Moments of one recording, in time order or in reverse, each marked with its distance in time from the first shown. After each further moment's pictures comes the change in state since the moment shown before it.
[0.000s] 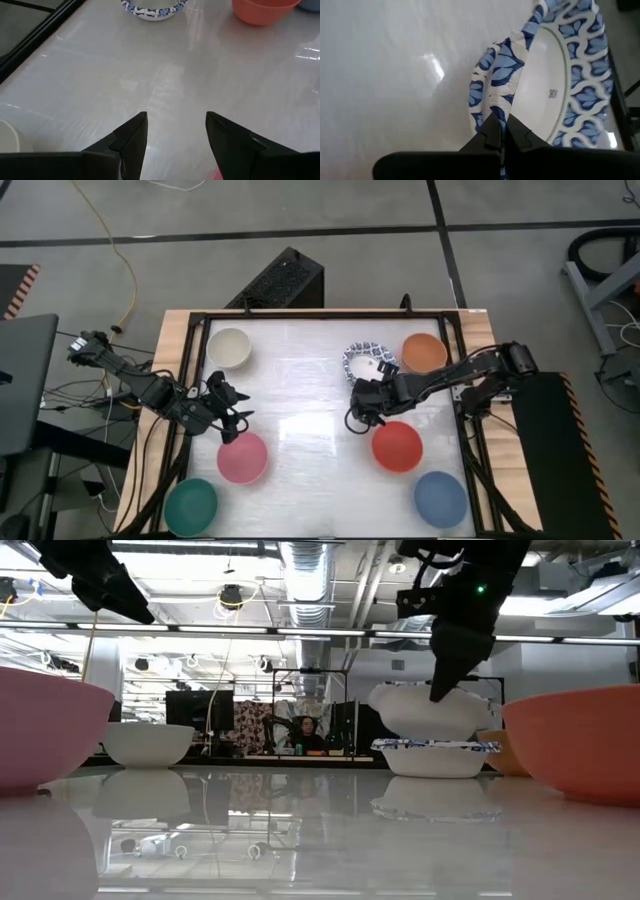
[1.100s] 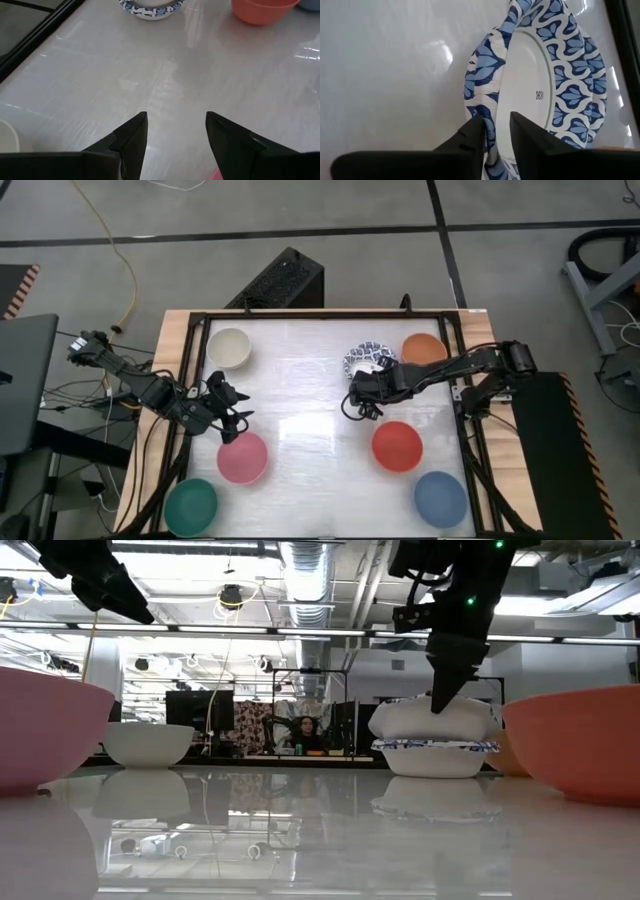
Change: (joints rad) left arm 0.000 0.000 0.000 -0.002 0.002 -0.001; right arm -0.083 0.000 0.000 -0.002 -0.113 -0.034
